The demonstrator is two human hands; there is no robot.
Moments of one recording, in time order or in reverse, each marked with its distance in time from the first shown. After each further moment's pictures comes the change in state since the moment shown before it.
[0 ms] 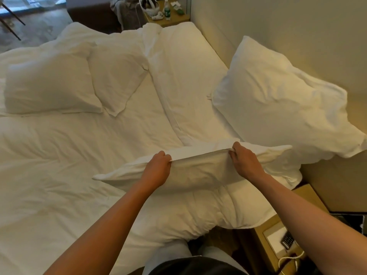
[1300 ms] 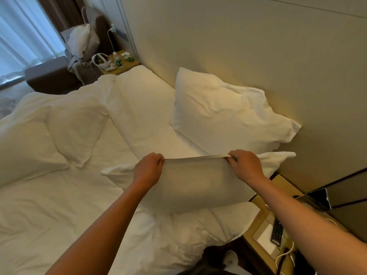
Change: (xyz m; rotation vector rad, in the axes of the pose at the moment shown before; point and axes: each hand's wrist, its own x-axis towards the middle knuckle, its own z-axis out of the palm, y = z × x) left_hand 0.064 0.159 -0.020 0.132 0.148 0.189; right_hand -0.059 0.123 -0.099 0.080 0.289 0.135
